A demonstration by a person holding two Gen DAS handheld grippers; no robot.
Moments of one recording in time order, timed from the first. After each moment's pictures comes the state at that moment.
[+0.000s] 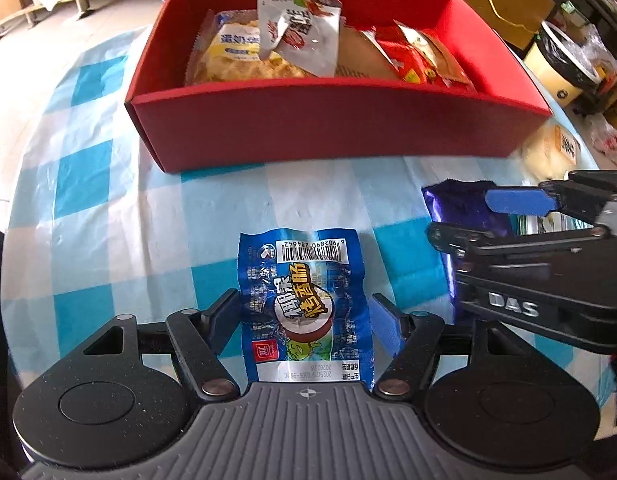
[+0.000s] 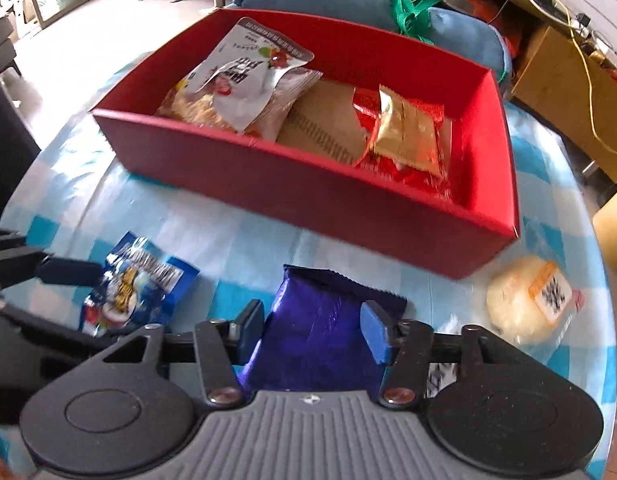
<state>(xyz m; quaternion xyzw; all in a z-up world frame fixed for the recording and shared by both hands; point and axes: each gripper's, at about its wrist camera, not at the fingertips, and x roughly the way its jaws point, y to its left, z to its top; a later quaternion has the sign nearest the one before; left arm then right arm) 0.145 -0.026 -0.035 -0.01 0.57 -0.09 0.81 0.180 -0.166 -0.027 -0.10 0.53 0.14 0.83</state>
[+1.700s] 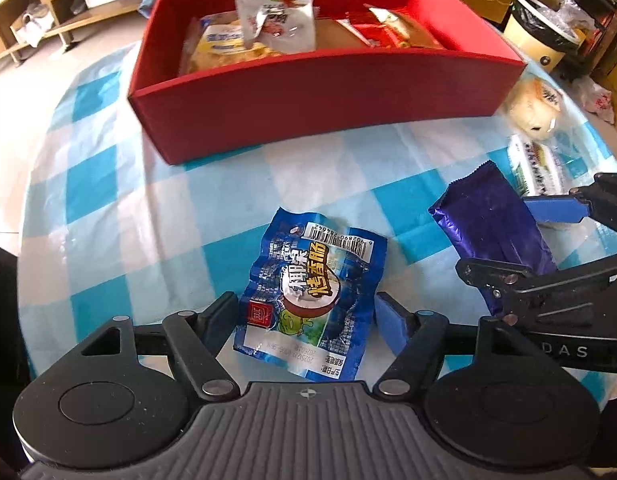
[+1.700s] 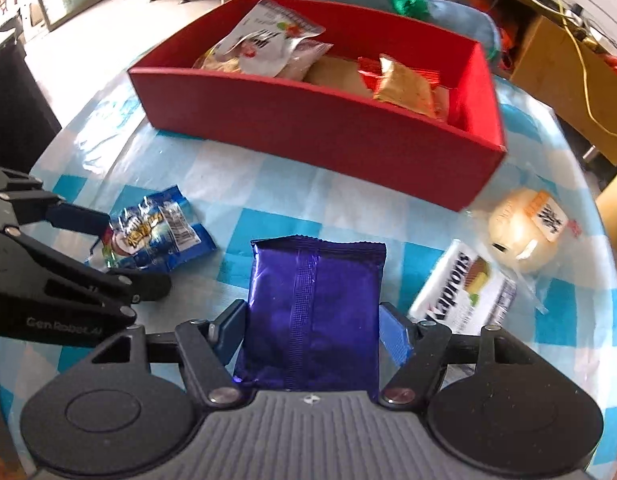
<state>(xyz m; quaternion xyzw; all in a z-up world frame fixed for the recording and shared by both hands) 0.128 -0.036 -0.035 0.05 0.56 -0.11 0.82 0.144 -0.182 -0.021 -0.10 0.52 0.15 0.84</state>
